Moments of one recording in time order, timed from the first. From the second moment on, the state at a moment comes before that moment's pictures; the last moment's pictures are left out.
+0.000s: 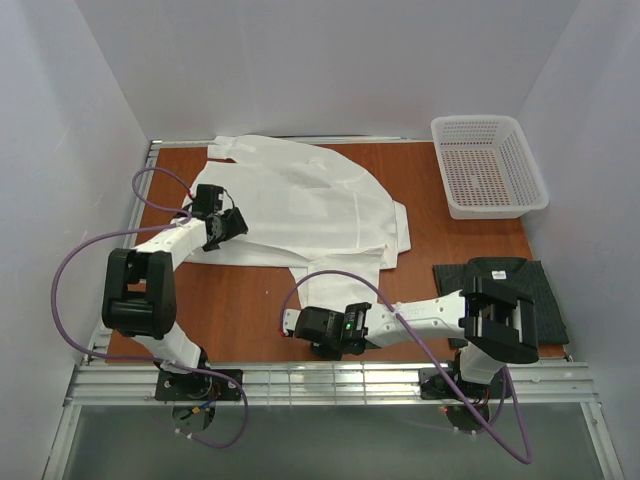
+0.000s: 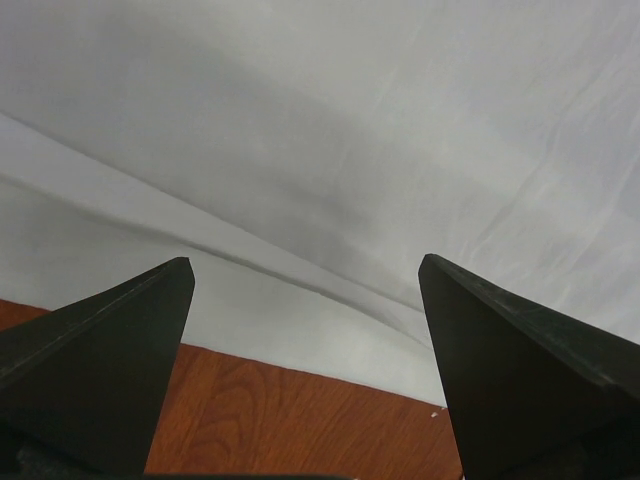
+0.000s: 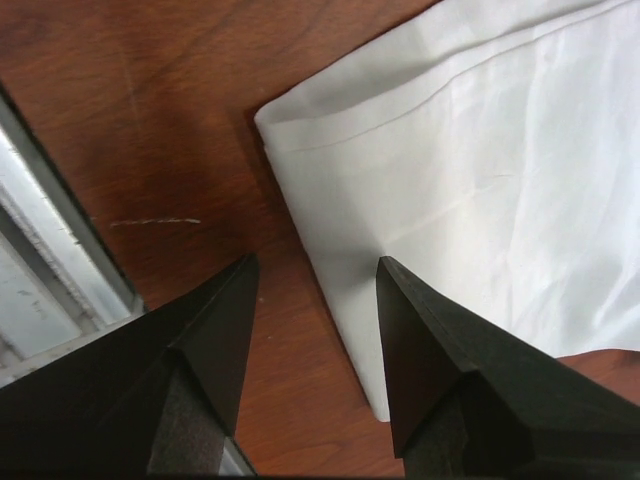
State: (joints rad) left arm -0.11 1.61 0.98 -0.36 -0.06 -0.52; right arm 1.42 1.62 0.92 -0.50 0.26 -0.06
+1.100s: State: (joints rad) left arm -0.14 1.74 1.02 -0.34 -0.11 -0.49; right arm 0.96 1.45 1.25 -0.64 0.21 -0.27
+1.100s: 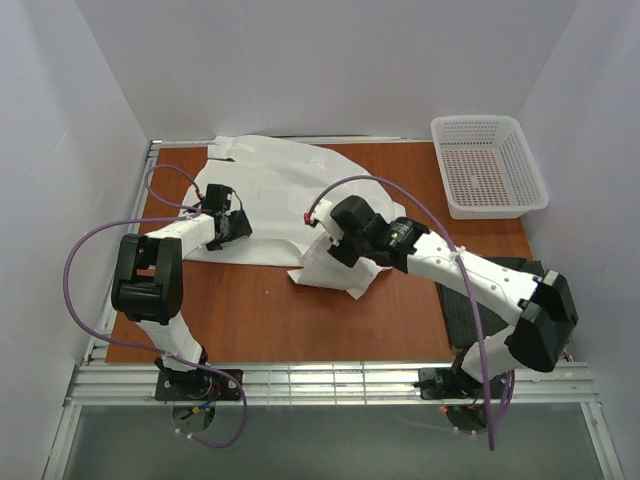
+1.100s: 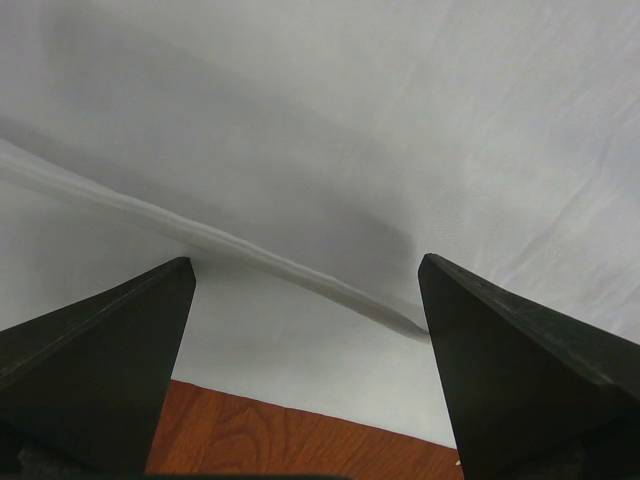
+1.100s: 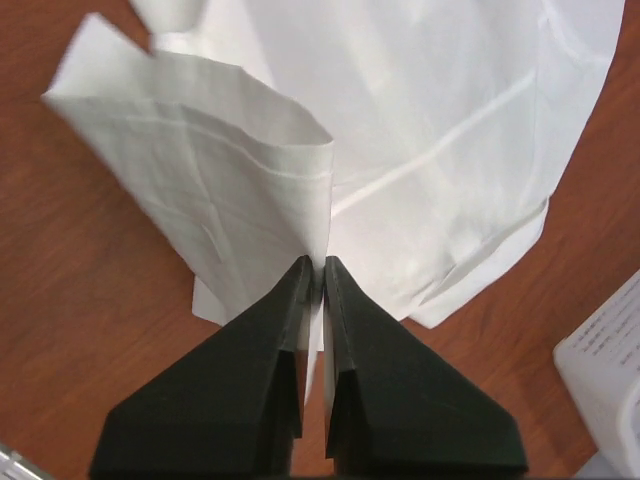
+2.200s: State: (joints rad) left arm -0.15 1.74 1.02 -0.34 -0.12 -0.49; right arm 1.22 1.82 1.15 -0.35 0.24 -0.25
